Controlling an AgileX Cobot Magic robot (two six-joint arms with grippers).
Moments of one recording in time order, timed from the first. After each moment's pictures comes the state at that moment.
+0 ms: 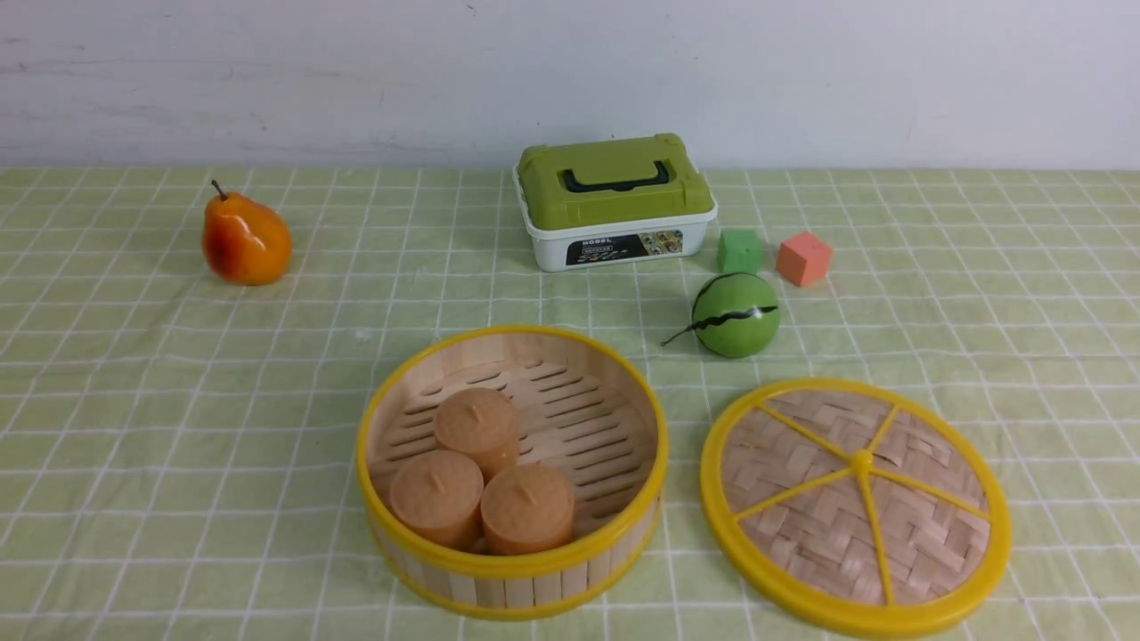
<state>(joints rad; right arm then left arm) 0.28 0.41 -0.46 0.00 0.36 -0.02 -0.01 -0.01 0.03 0.12 0.40 -0.16</state>
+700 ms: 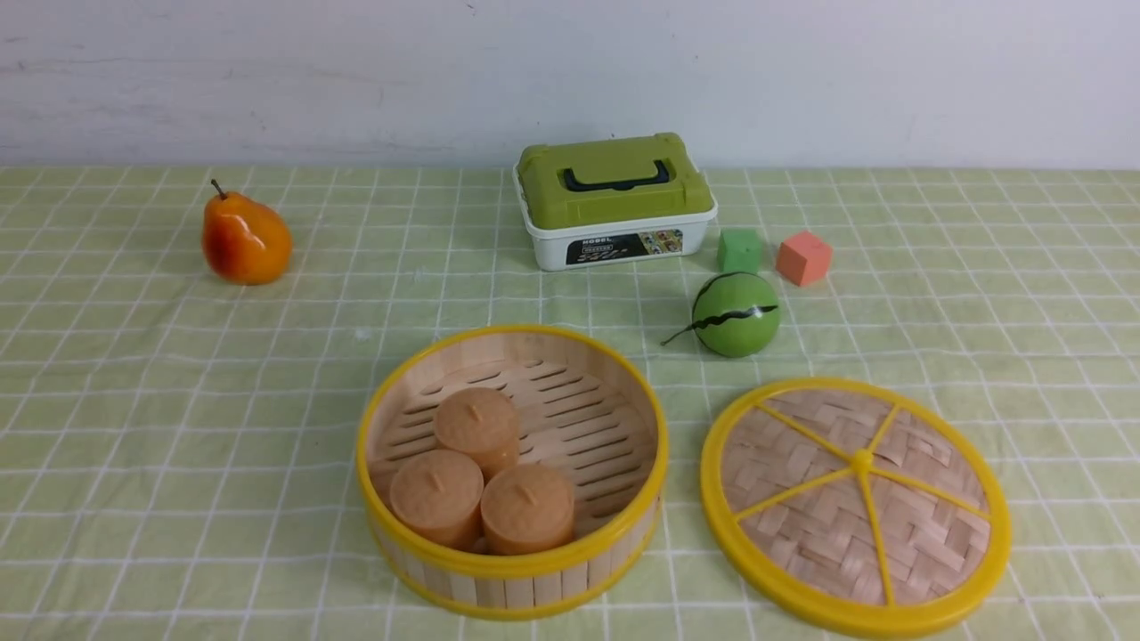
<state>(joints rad) -0.04 -0.01 0.02 0.00 0.36 0.18 -0.01 -0.01 0.03 0.12 0.40 -0.16</state>
